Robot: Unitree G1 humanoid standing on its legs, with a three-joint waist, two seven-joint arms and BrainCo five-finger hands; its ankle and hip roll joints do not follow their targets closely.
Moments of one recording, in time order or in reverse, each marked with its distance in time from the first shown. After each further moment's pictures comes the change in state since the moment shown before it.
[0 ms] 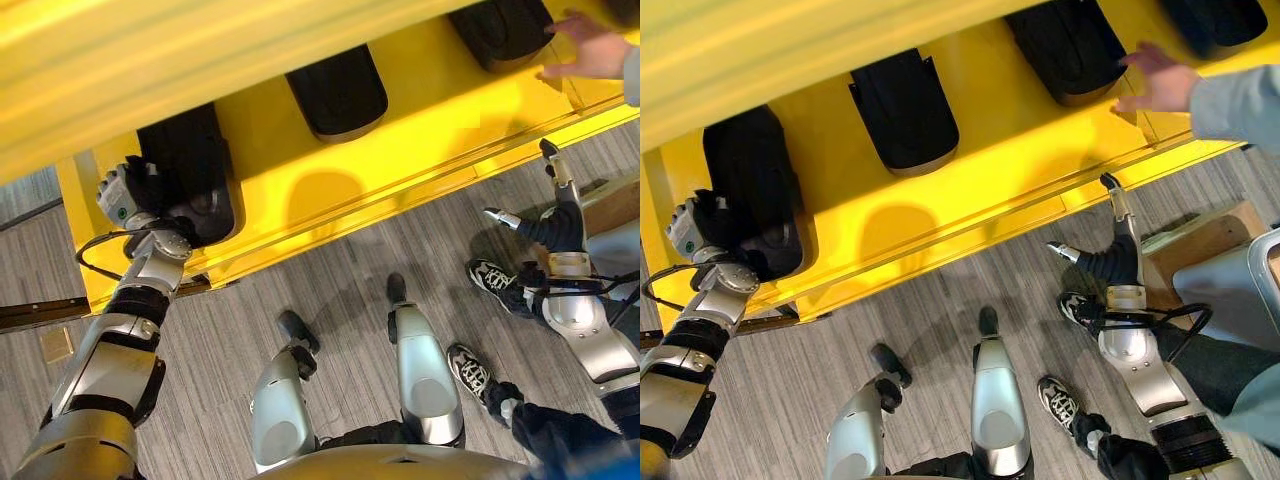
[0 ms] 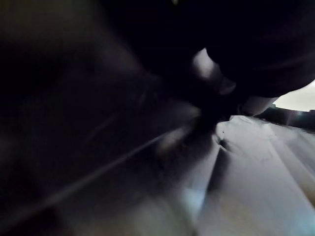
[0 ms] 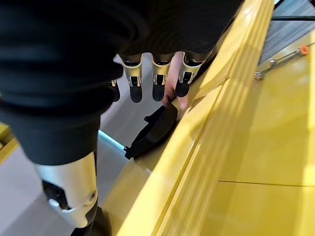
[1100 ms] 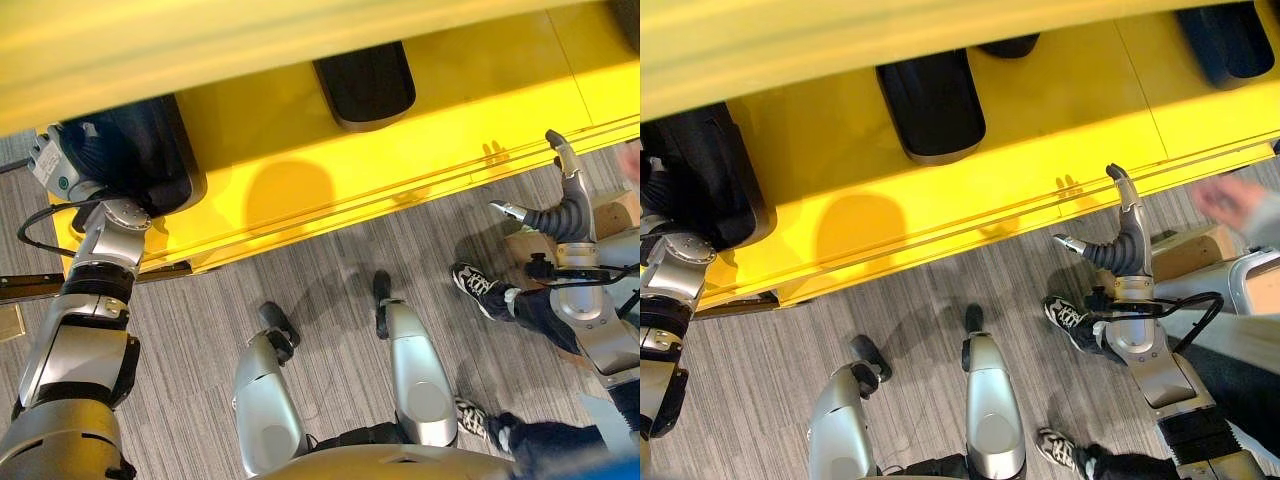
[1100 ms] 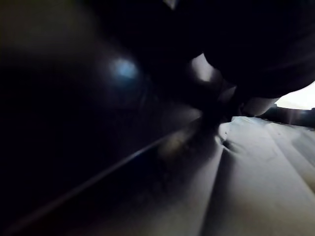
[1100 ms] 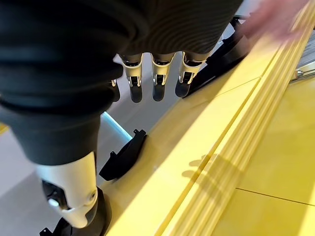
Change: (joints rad) left arm -0.107 0.104 0.070 -0.024 0.003 0.002 0.000; right arm -0.024 -0.006 0.004 0.004 -0.002 0.040 0.009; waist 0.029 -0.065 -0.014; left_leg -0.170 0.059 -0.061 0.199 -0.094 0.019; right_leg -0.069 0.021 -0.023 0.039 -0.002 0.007
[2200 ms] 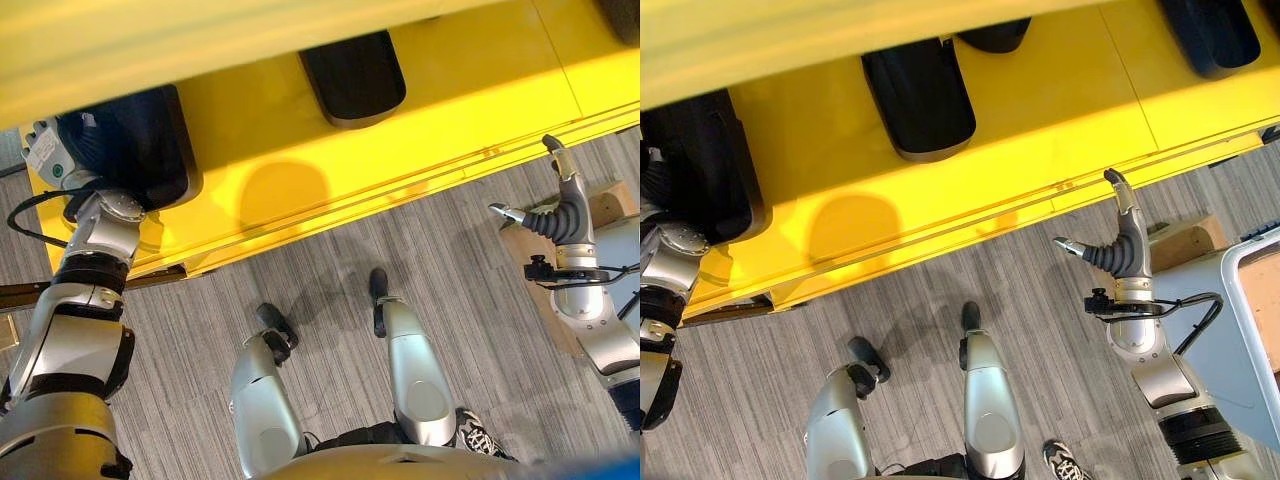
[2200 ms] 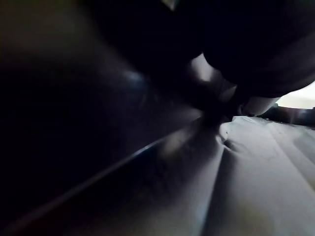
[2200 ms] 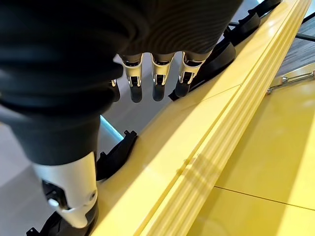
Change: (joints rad) left arm -0.062 0.034 -0.065 0.042 0.007 0.027 -0.037; right arm -0.007 0.000 0.002 0.022 0.001 0.000 0.020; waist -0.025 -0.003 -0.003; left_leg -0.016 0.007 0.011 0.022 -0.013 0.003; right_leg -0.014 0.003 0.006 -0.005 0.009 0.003
